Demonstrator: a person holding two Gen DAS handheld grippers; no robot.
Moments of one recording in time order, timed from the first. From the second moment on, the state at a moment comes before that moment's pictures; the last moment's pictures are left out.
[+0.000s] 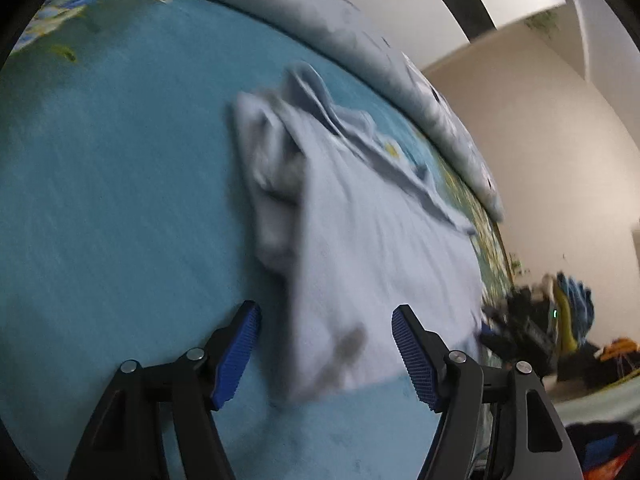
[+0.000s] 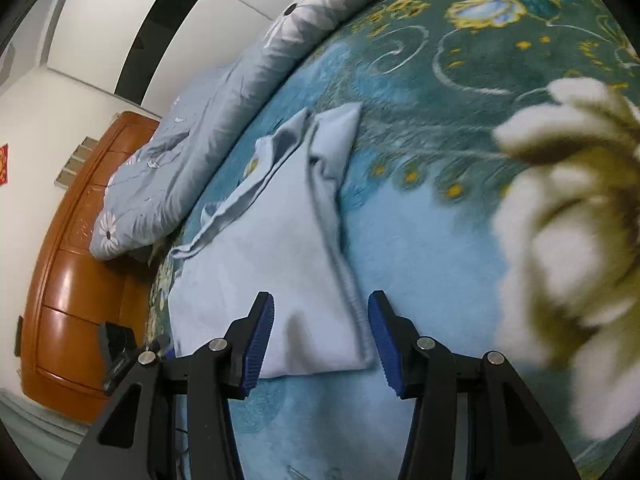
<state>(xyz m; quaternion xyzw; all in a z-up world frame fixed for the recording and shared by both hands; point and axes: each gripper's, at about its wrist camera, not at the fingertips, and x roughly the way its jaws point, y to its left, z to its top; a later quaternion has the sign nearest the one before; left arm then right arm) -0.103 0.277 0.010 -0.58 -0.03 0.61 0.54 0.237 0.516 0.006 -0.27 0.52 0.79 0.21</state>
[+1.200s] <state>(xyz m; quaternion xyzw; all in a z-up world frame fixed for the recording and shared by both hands) -0.018 0.110 0.036 -0.62 -0.11 0.58 0.52 0.395 0.374 0.034 -0.16 0.58 0.77 0.20</state>
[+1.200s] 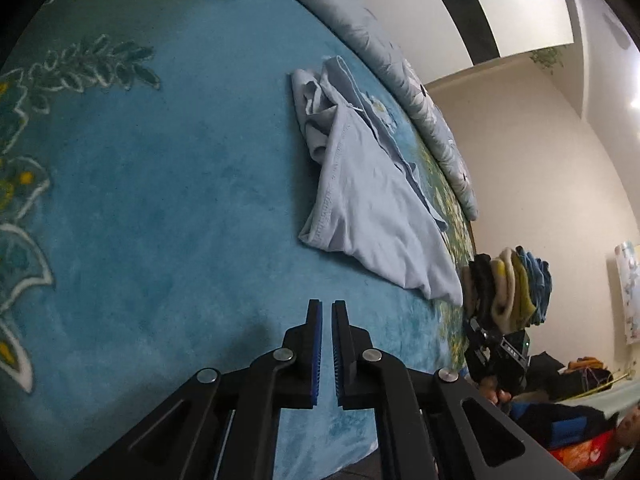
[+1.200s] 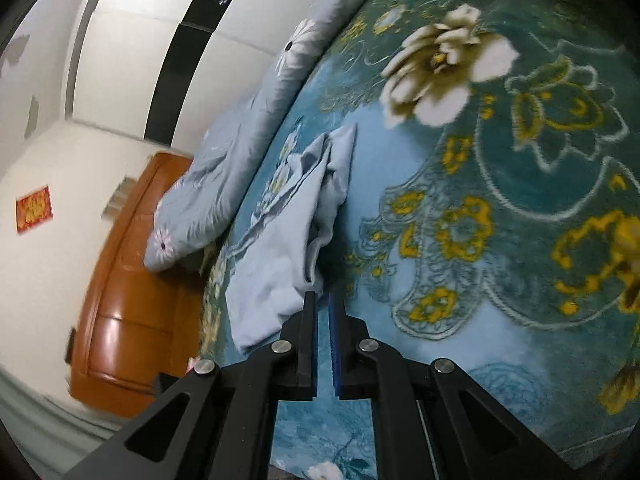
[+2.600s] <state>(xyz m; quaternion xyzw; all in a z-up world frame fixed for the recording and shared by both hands) -0.155 0.286 0.024 -0.62 -0.18 0.59 0.48 0.250 0.572 0.022 -0.22 0.63 0.71 0.23</state>
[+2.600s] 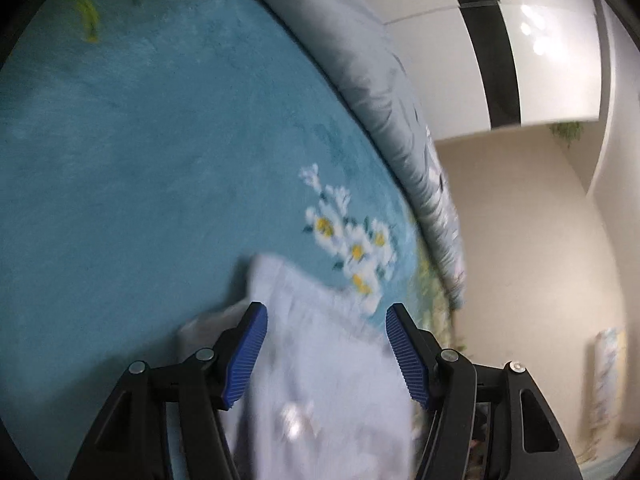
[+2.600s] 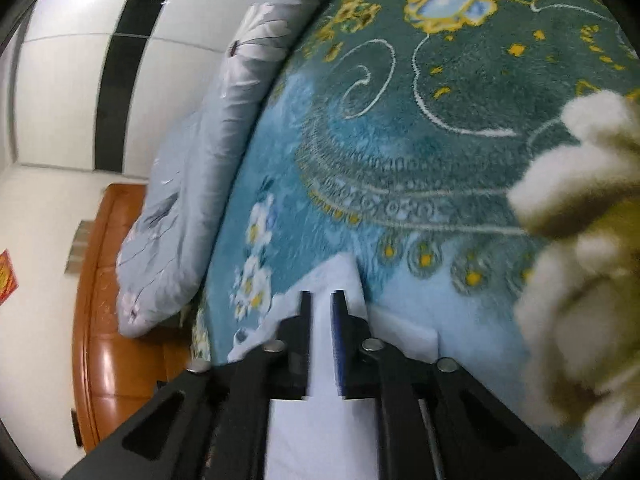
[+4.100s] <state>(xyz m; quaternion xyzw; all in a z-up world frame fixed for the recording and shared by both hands) -0.023 0.180 0.045 -0.60 -0.11 0.64 0.47 0.328 0.424 0.018 -0.12 0.64 0.73 0.18</state>
